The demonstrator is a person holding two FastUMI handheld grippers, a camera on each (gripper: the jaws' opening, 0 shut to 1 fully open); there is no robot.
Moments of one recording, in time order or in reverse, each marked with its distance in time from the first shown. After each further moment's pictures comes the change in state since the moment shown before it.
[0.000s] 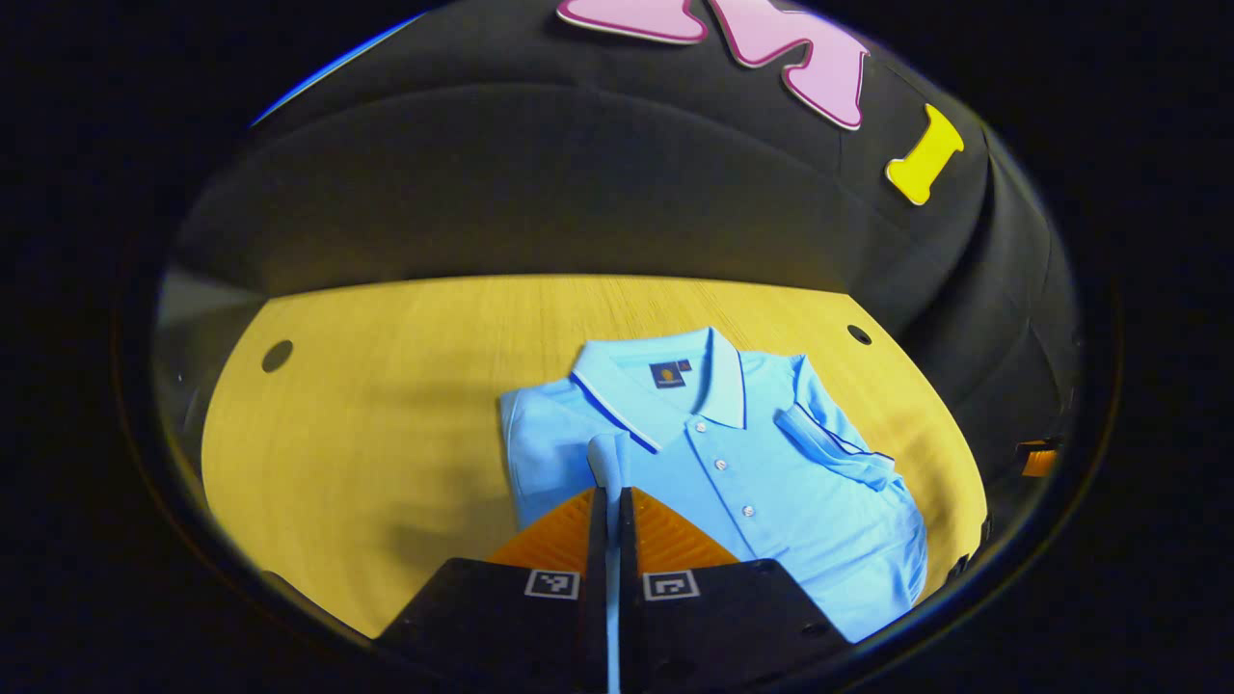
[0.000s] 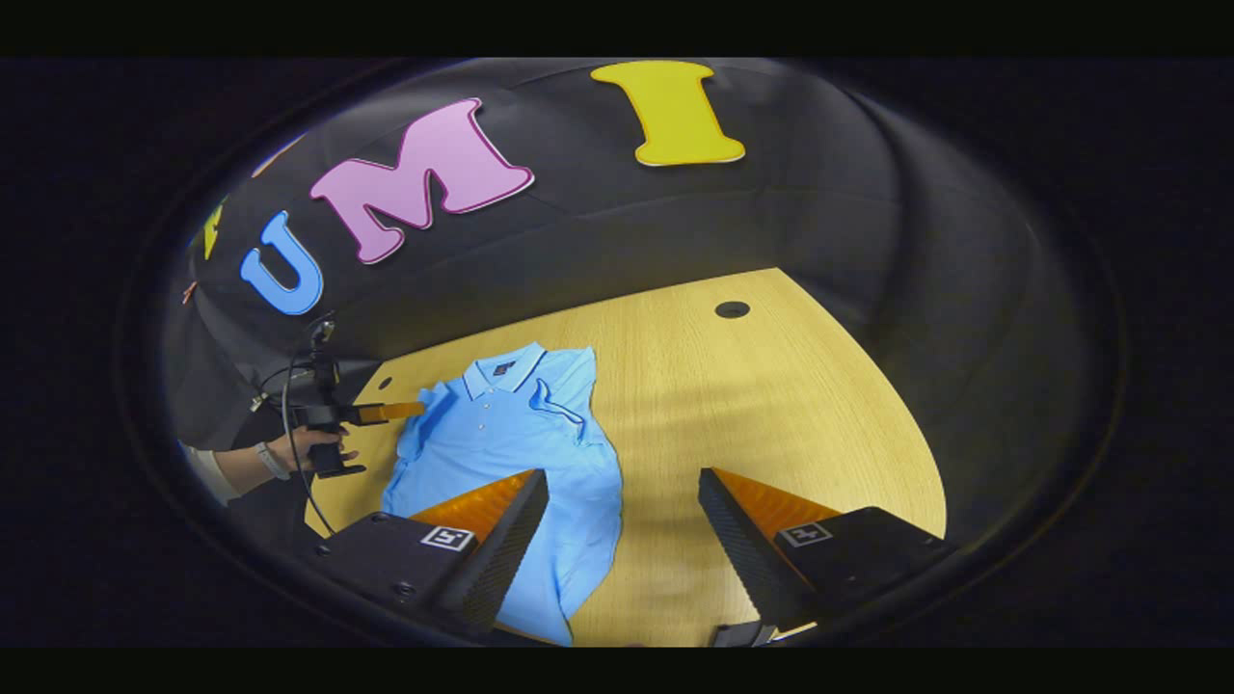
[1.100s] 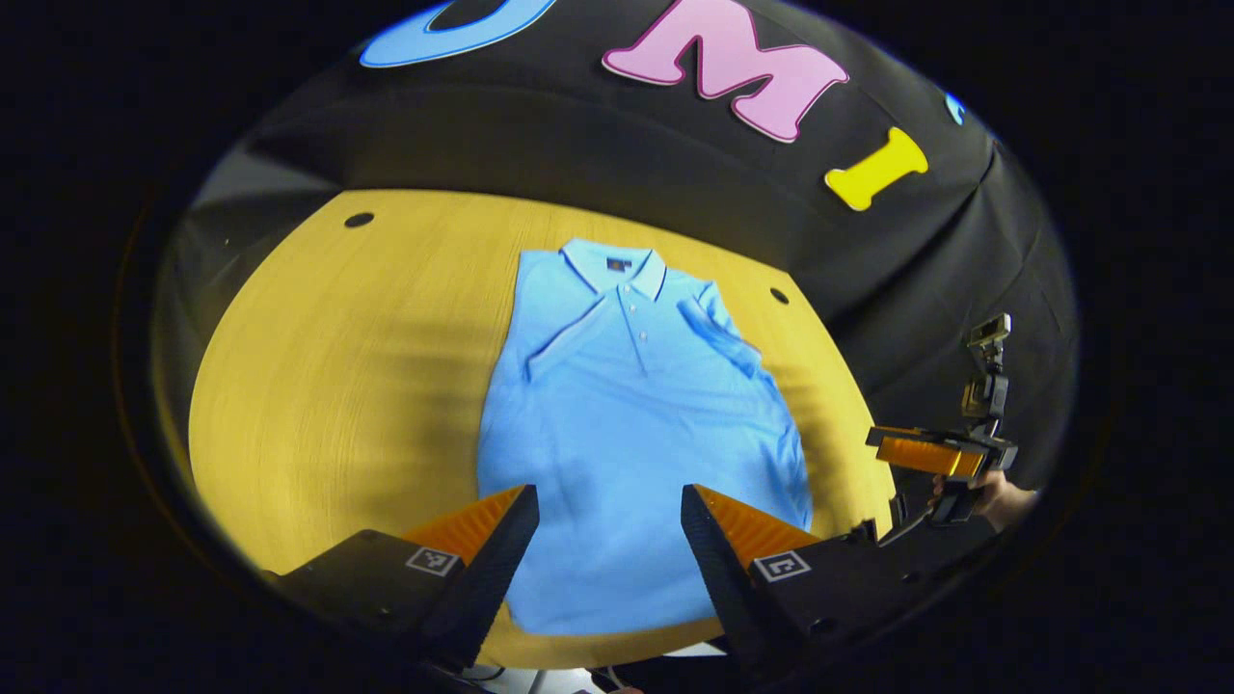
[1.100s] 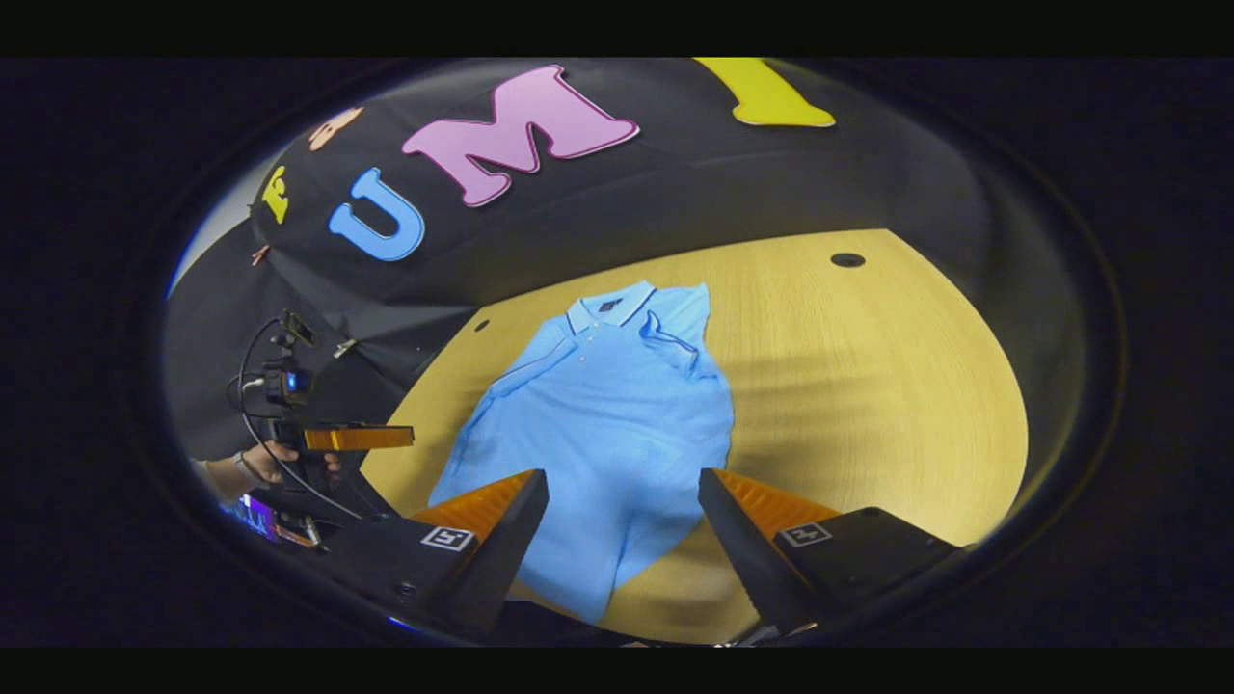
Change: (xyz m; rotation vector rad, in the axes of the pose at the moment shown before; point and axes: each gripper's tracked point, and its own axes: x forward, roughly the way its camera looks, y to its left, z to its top) left arm -0.216 -0.051 -0.172 -0.175 0.110 -0.029; right arm -0.006 0.063 -0.099 -0.044 0.163 0.304
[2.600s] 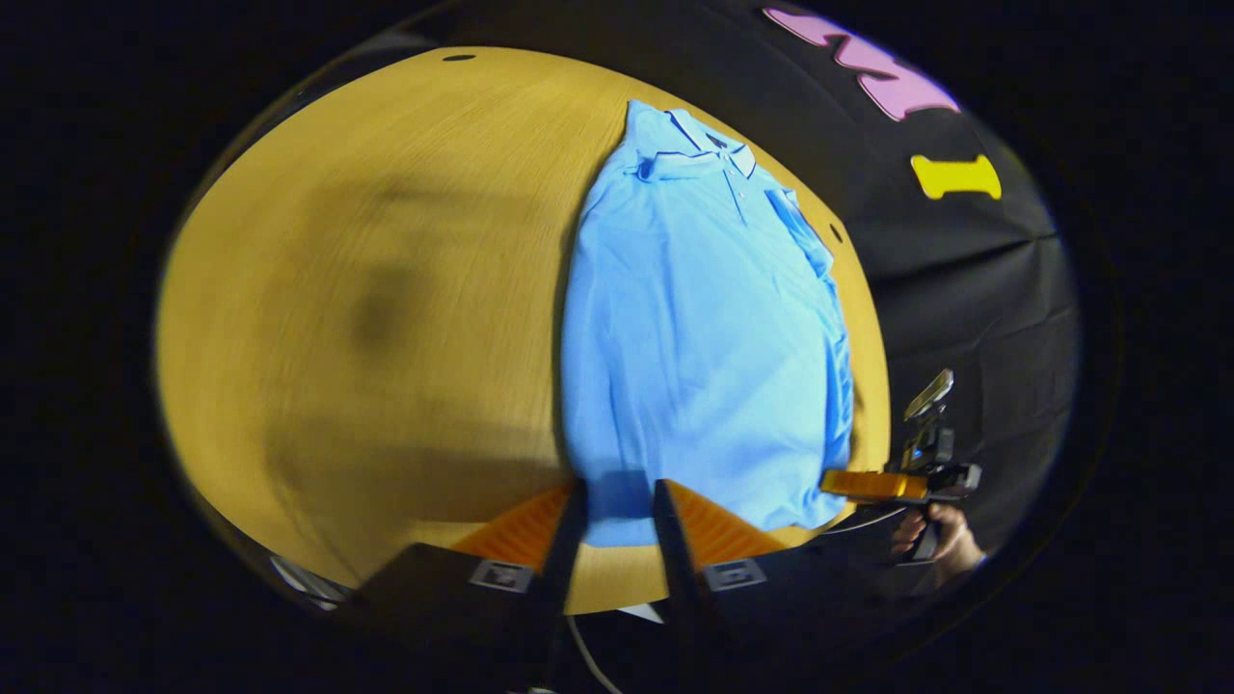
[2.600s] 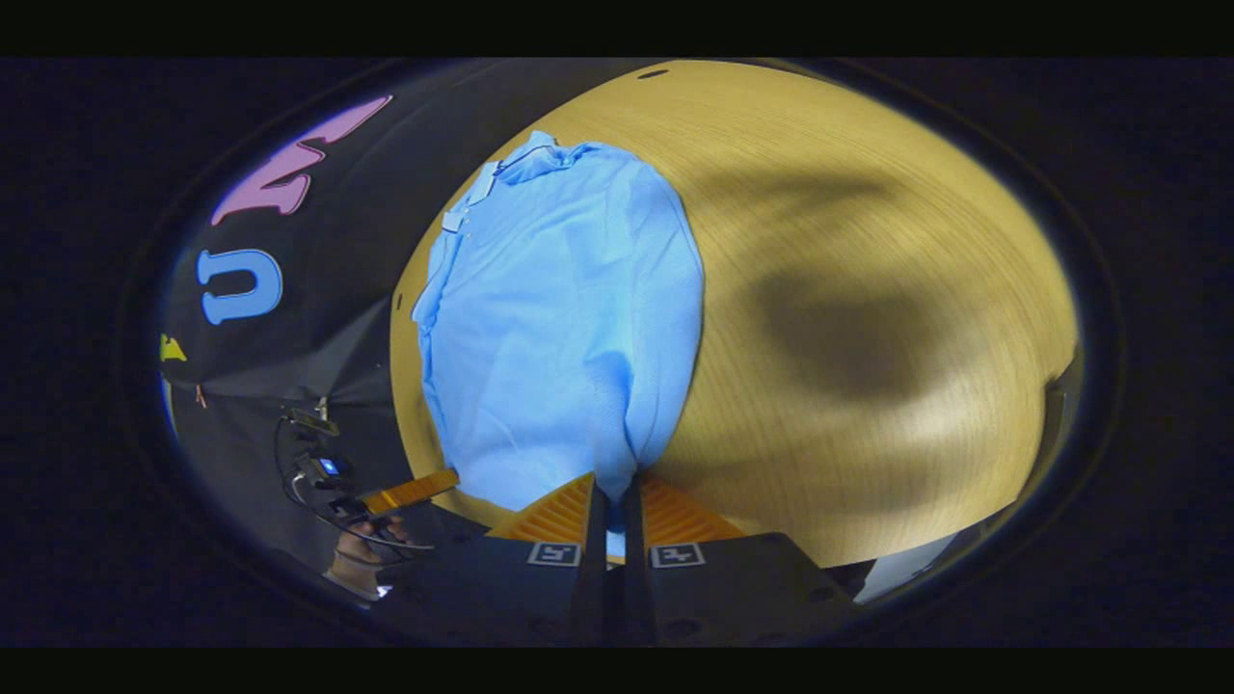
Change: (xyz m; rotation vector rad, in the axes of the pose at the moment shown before) left arm 0.023 0.057 -0.125 -0.157 0.254 -0.038; right arm 0.053 0.034 -0.163 0.594 0.309 -0.025
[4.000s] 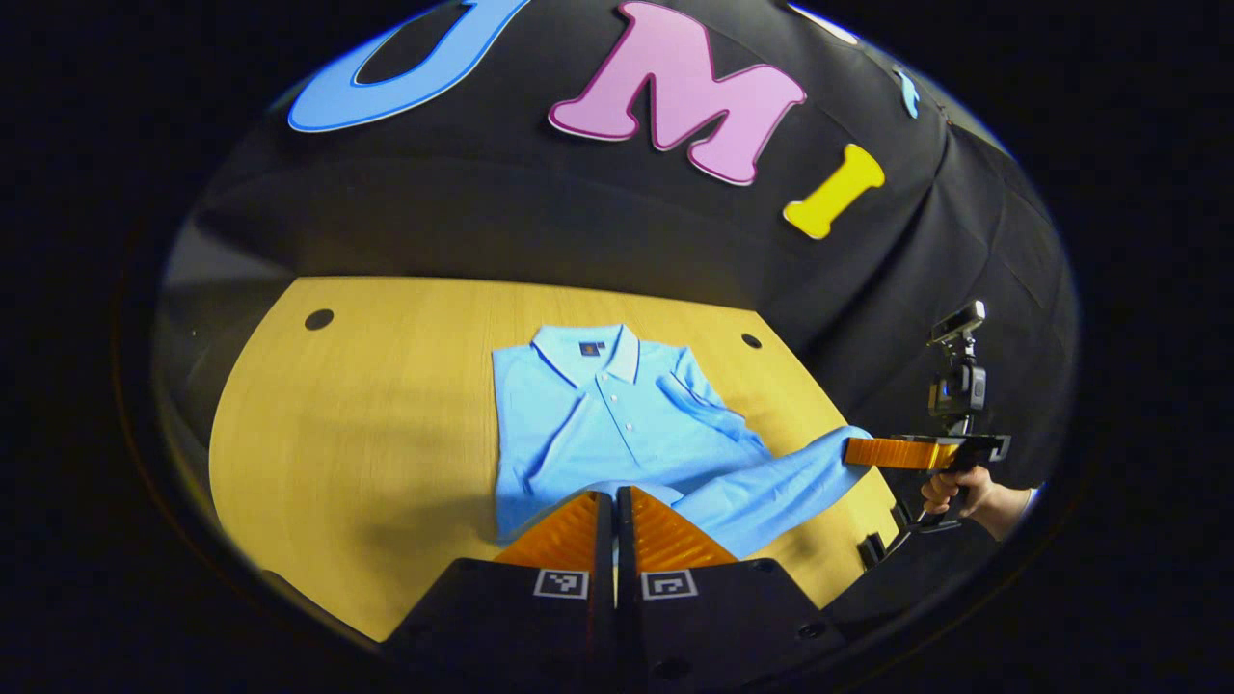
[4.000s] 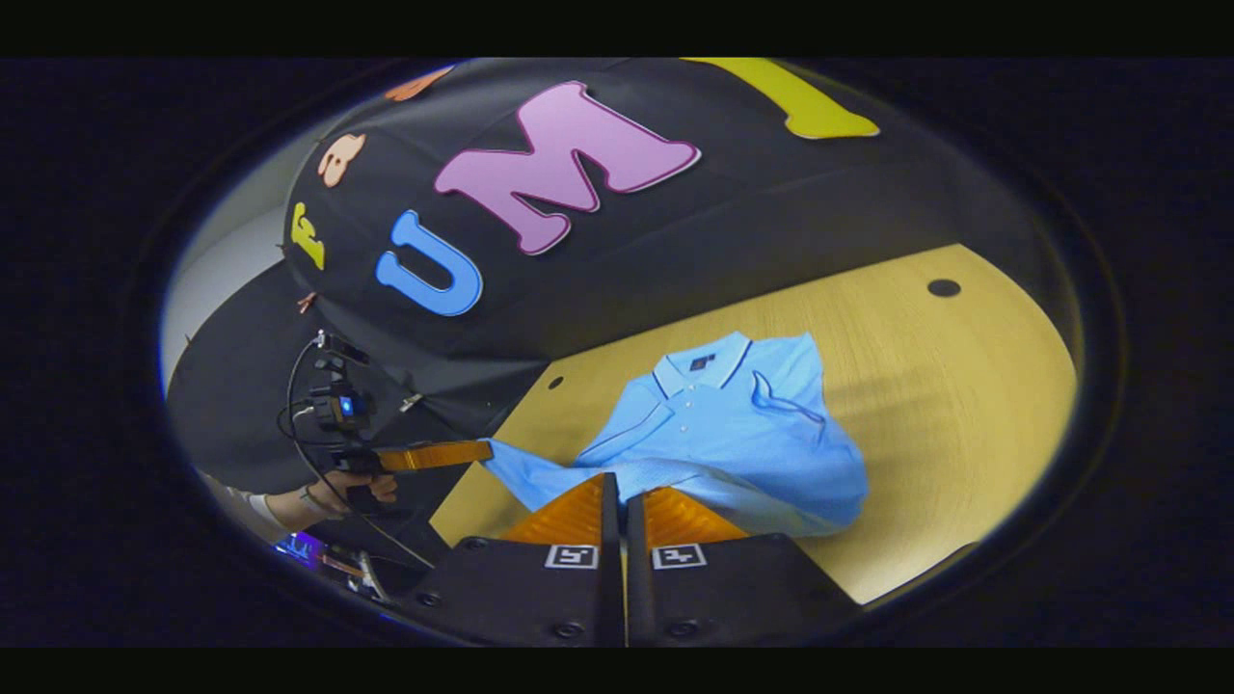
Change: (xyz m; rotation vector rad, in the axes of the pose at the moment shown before) left arm -0.085 -0.103 0.264 0.327 -0.482 -0.027; right arm -0.077 0.196 0.192 -0.611 -0.448 0.316
